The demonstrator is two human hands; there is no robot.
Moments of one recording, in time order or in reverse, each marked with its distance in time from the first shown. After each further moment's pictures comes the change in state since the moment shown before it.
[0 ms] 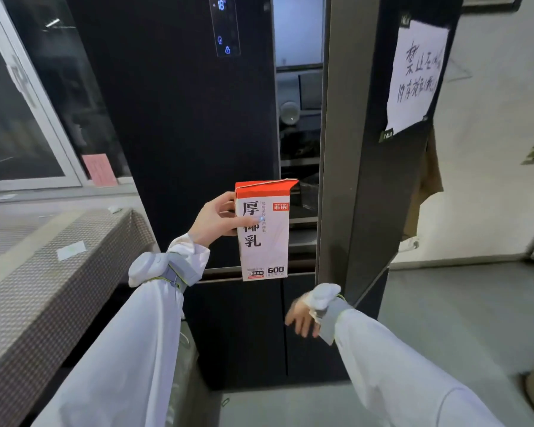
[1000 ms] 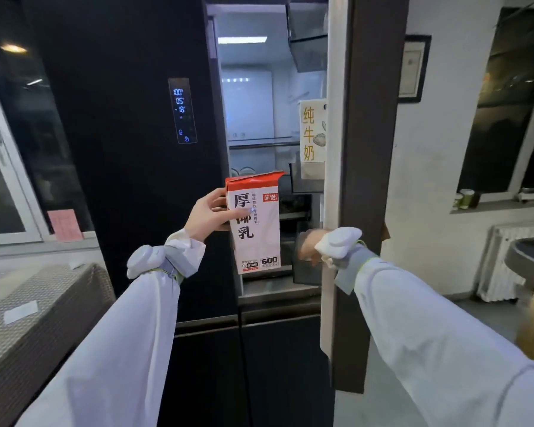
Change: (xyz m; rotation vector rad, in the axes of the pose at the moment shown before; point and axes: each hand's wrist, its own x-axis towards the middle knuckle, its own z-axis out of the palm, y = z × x) left_hand 0.026 0.162 0.051 -0.133 0.030 0.221; right_hand -0.223 0.069 -0.170 0.115 0.742 -0.257
